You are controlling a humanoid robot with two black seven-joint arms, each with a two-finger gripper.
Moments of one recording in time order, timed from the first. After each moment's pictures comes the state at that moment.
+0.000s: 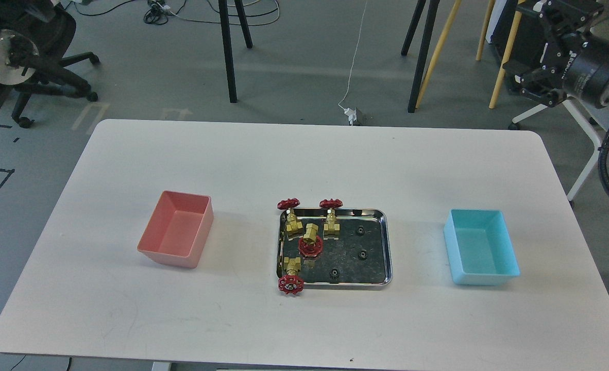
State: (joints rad) left arm -1.13 0.63 -0.68 -1.05 0.45 -0.26 -0.19; right arm 1.00 -0.83 0.45 1.06 -0.24 0.34 0.08
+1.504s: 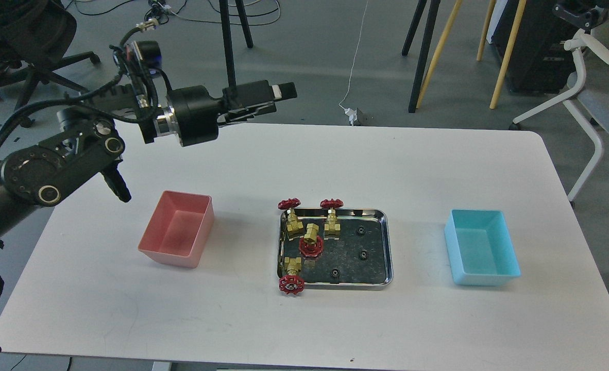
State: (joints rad) left arm -0.94 0.41 -0.56 -1.06 1.42 -0.47 -0.46; right arm 1.09 -0.88 0.64 1.05 -0.25 0.38 0.05
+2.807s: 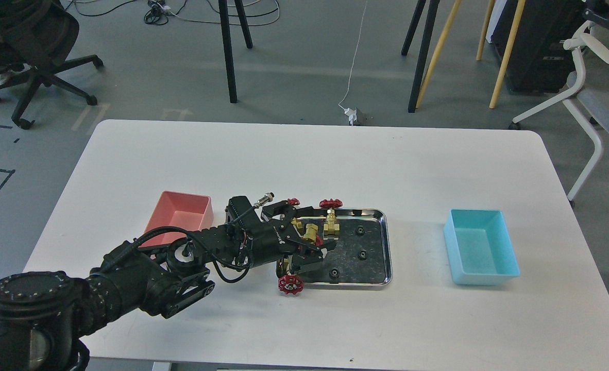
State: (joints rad) left arm -0.74 -0.01 -0.03 -0.51 1.89 0.47 -0.49; right arm 1.12 -0.90 0.62 0.95 -0.26 0.42 0.02
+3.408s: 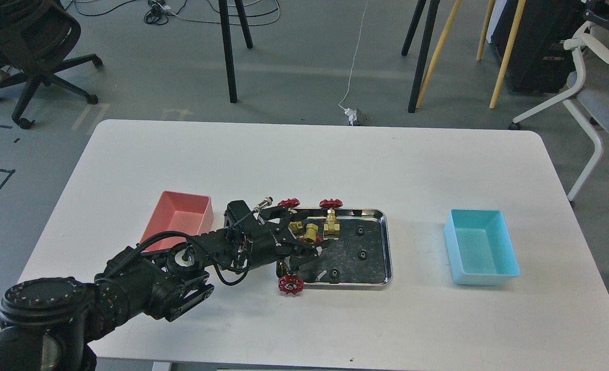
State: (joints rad) left arm -0.73 -0.04 -0.03 -0.43 1.88 0.47 -0.49; right arm 1.12 -0.90 0.62 0.95 -0.29 0.42 0.02
